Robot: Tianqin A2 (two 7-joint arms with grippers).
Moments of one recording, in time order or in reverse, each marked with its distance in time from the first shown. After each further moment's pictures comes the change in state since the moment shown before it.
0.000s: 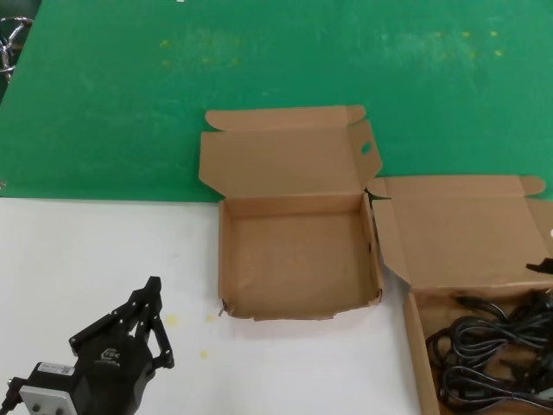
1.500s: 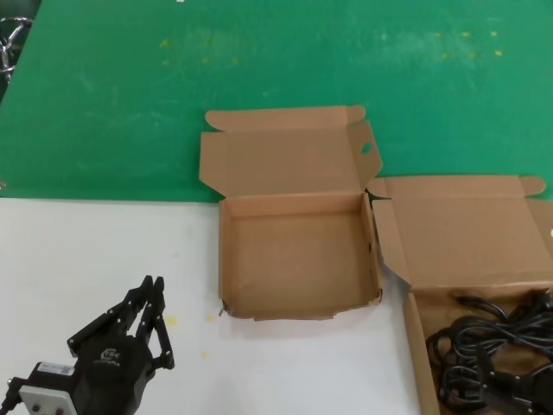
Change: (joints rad) left arm 0.000 0.000 0.000 0.000 0.000 0.000 0.000; right arm -0.954 -0.649 0.920 0.173 0.285 0.422 -0.221
